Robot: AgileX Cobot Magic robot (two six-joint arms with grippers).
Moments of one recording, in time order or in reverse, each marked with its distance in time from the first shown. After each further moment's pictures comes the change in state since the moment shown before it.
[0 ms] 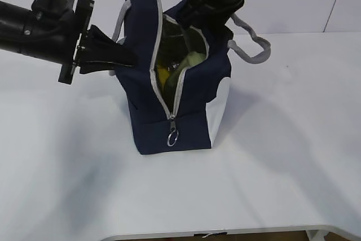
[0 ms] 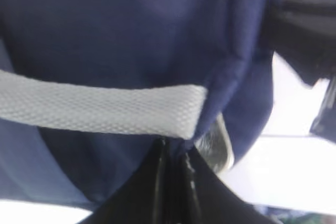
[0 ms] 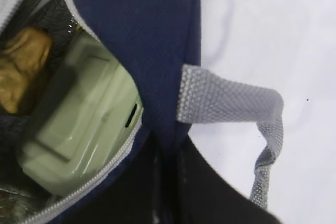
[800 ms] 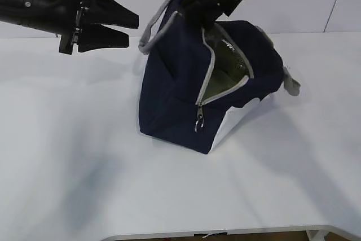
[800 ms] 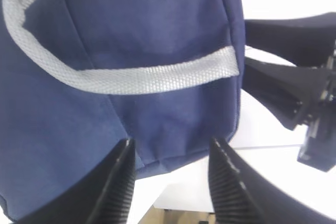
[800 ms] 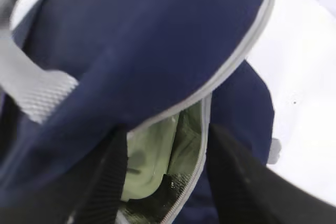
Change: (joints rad) left arm 0.000 0.000 -0.124 0.004 -0.046 -0.002; right arm 0.000 -0.020 0.000 -0.021 -0.017 0.039
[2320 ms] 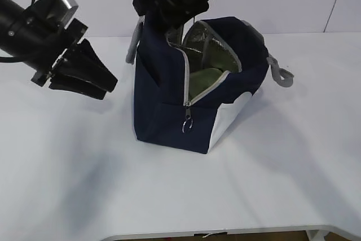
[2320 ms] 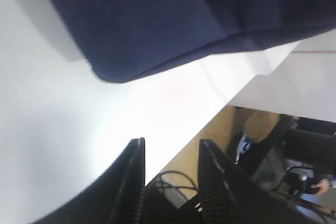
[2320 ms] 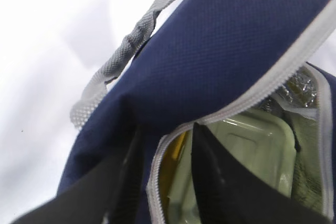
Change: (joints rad) left arm 0.000 0.000 -0.002 0.403 0.164 -0.129; right arm 0.000 0.038 -0.002 0.310 -0.184 0.004
